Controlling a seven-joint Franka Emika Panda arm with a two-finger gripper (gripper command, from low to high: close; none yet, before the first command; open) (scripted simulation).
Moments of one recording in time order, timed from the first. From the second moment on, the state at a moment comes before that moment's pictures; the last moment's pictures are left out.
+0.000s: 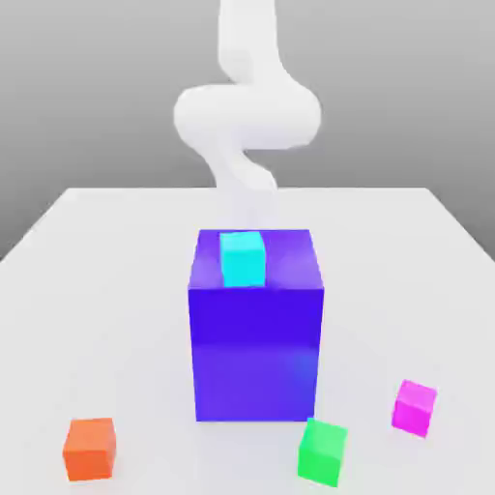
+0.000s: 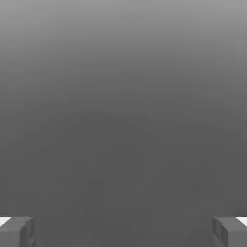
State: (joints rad) arm 0.05 -0.71 0.00 -2.33 0.02 2.34 0.74
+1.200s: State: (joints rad) arm 0.48 0.39 0.05 -2.55 -0.10 2.94 0.33
